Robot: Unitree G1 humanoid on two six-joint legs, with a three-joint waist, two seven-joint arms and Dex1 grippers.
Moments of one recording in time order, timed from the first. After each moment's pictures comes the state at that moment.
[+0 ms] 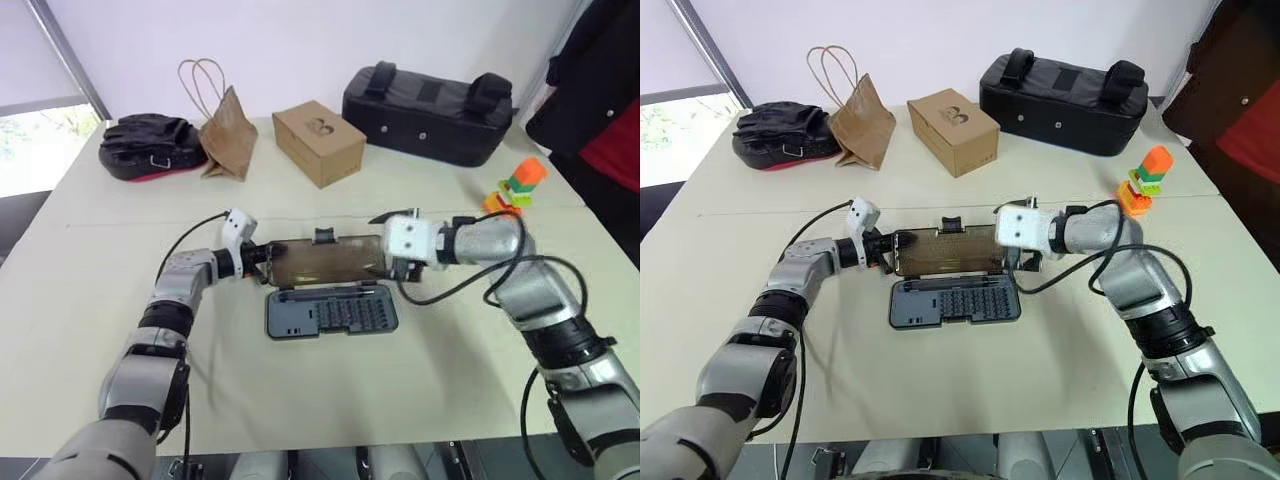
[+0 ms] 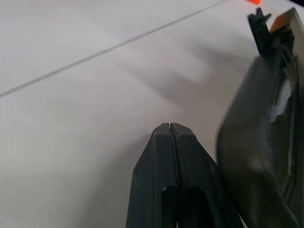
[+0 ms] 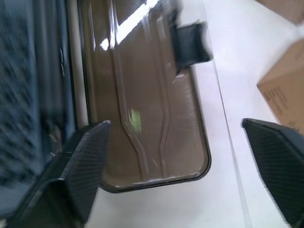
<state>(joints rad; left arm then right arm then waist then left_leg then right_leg) -0.79 0.36 0.00 0.86 -0.24 0.14 -1.04 -0.63 -0.69 0.16 -0.17 -0.03 0.45 1.08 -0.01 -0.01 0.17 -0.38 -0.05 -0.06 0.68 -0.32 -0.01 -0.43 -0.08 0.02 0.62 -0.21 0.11</state>
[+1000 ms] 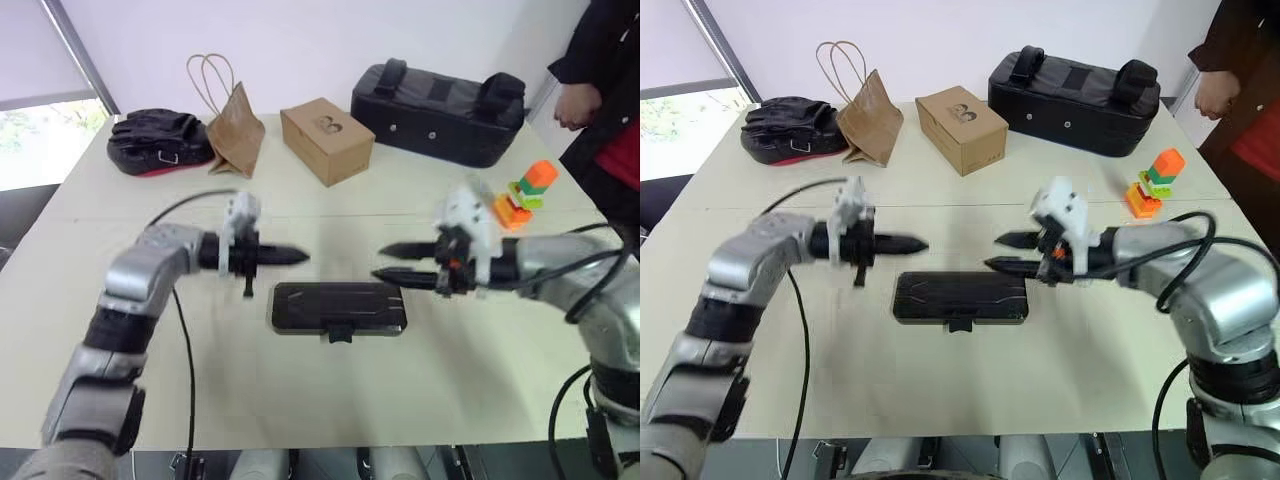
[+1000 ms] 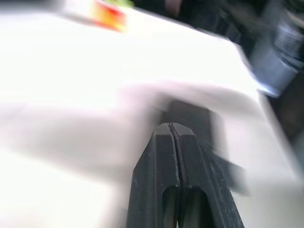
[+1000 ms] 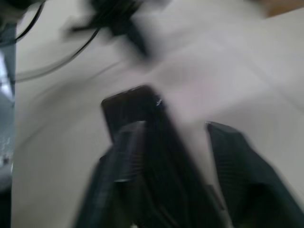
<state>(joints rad) -0.75 0.53 -0.08 0.27 -0.45 0.50 -1.23 -0.46 -0.80 0.01 -0.62 0.60 1.05 0.89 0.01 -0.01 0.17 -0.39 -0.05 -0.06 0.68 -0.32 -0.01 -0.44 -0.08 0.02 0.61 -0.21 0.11</state>
